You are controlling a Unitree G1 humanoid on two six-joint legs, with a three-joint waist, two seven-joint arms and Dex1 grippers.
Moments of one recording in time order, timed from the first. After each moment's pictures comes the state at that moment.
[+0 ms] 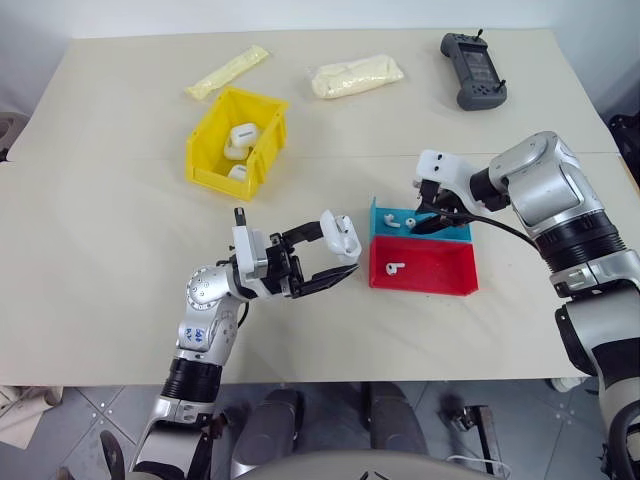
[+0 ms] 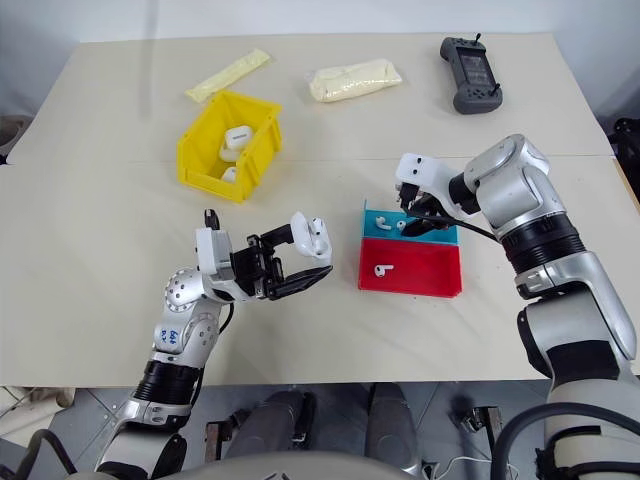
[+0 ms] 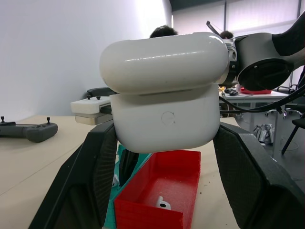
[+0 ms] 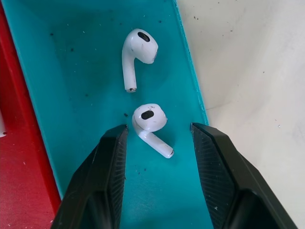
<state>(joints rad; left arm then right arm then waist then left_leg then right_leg) -0.31 0.19 -0.08 0.04 -0.48 -0.18 -1.07 -1.05 -0.70 0.46 0.50 -0.15 0.59 1.33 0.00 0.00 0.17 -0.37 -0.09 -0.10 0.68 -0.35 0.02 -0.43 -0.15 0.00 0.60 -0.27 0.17</state>
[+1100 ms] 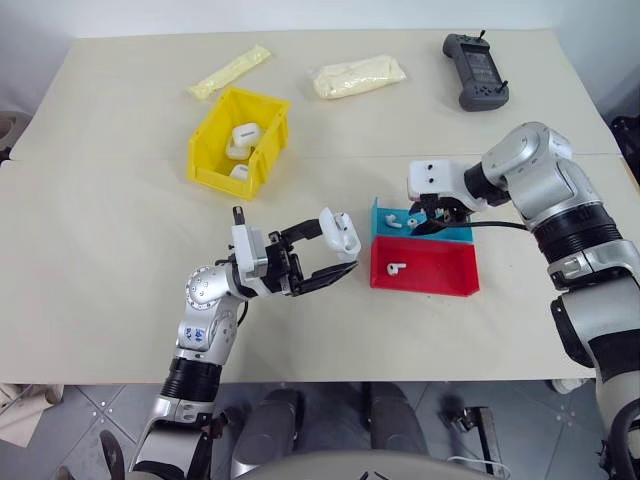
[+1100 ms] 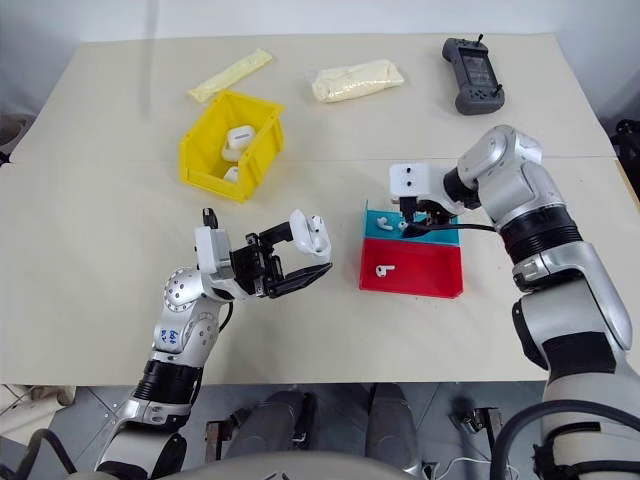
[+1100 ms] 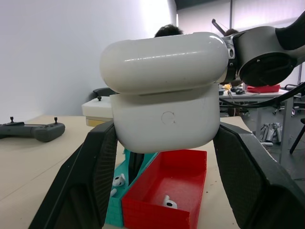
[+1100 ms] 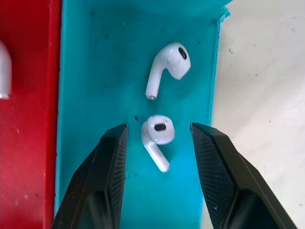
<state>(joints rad) -0.31 0.20 -0.08 0.04 -0.47 -0.20 -1.05 -1.12 -0.67 0.48 0.70 -0.26 0.11 1.43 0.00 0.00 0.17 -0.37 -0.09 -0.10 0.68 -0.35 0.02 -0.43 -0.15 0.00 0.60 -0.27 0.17</state>
